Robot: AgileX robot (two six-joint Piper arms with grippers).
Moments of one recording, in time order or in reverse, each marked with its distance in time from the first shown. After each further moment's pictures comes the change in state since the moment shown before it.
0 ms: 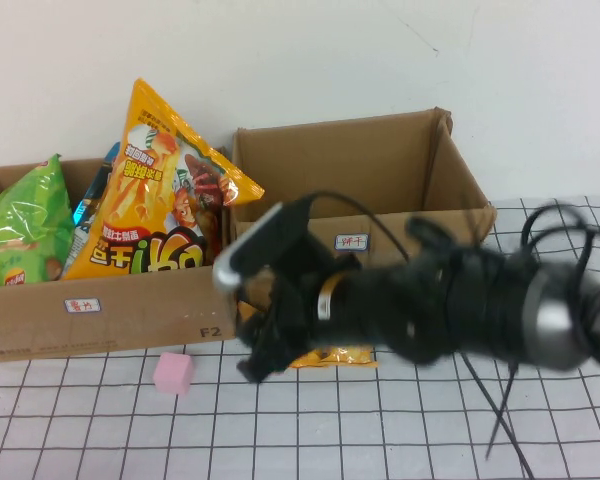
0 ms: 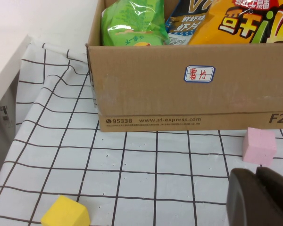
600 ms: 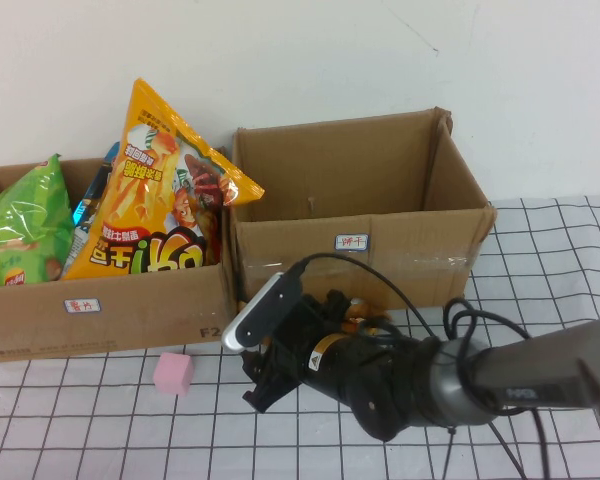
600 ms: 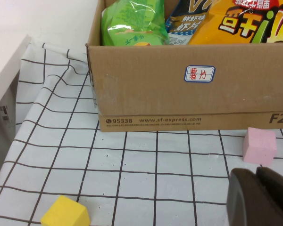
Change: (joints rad) right arm 0.008 0.299 0.067 0.171 -0.558 -0.301; left arm 0.000 0.000 0.000 0.000 0.000 0.000
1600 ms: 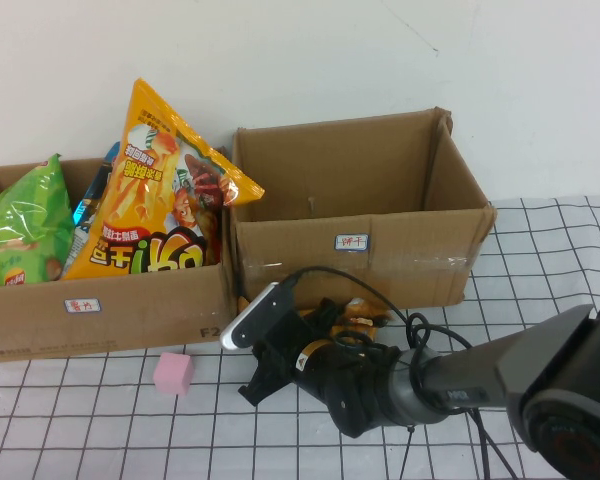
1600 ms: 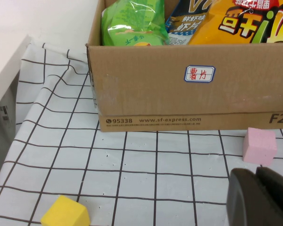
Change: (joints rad) right arm -0.020 0.233 -0.198 0.084 -0.056 -0.058; left arm 0.000 0.000 0.000 0.000 0.000 0.000
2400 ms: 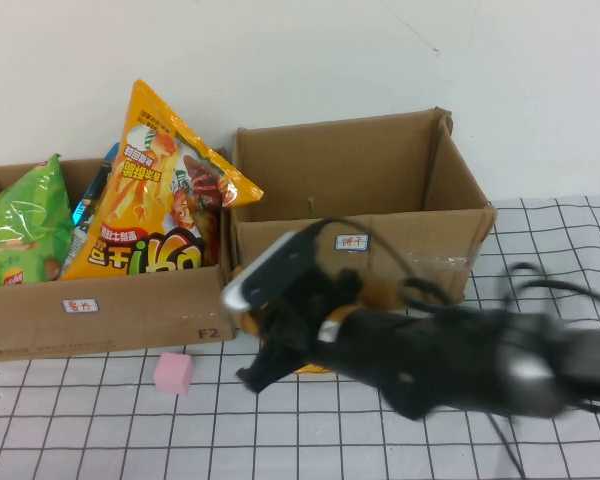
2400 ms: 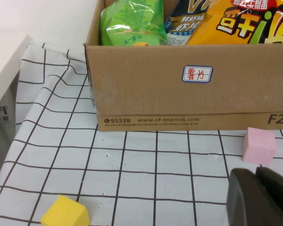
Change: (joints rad) right arm 0.040 -0.459 0.261 0.029 0.225 0.082; left arm 0.000 0.000 0.000 0.000 0.002 0.000
